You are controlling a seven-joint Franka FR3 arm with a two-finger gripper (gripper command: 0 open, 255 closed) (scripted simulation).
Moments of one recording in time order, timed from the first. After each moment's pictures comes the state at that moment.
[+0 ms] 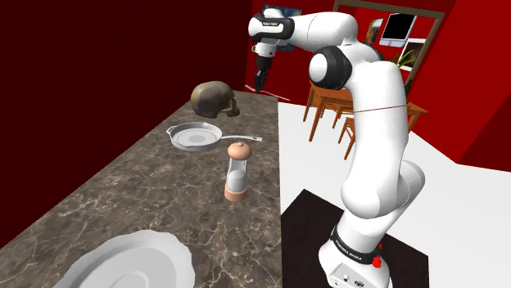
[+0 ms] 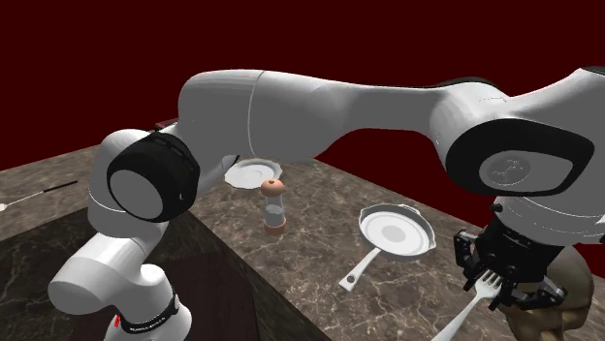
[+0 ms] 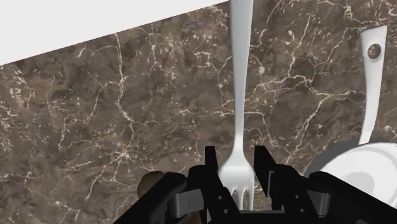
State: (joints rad) arm -0.39 0.49 -0.13 -1.13 0.10 1.64 -0.82
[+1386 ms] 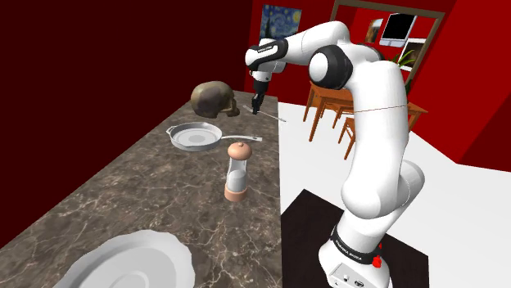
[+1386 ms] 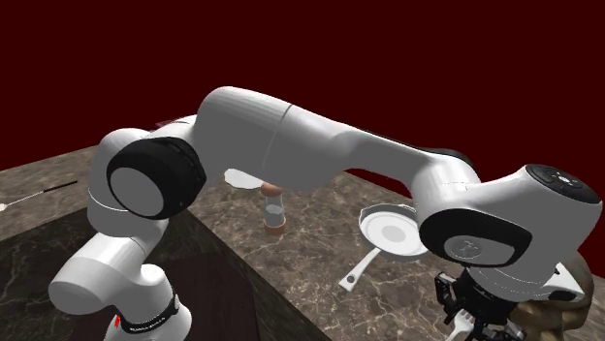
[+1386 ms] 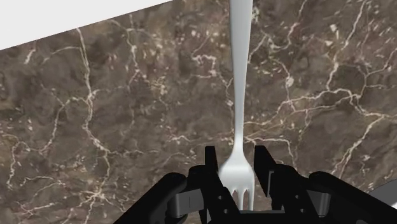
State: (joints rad) arm -0.37 0.49 -0.13 -1.43 0.11 1.92 -0.84
